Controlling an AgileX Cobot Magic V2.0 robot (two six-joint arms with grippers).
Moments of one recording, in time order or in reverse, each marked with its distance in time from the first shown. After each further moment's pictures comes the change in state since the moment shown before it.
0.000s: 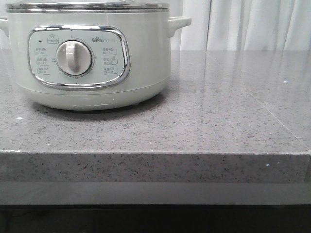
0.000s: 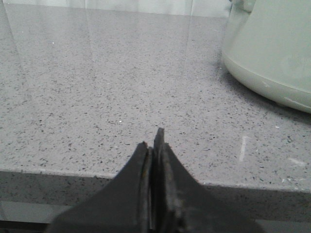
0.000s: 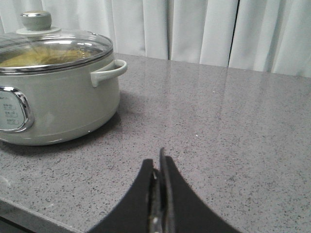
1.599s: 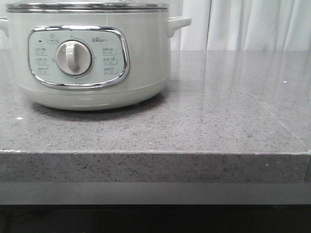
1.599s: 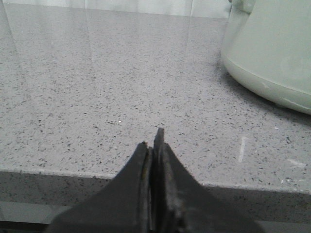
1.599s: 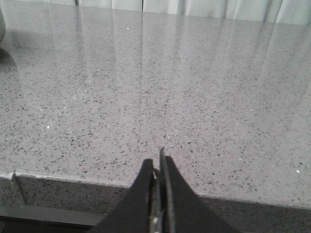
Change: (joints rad) left arm 0.000 0.000 0.000 -0.001 -0.002 -0.003; right arm -0.288 -0.208 0.360 -0.056 -0.081 0.000
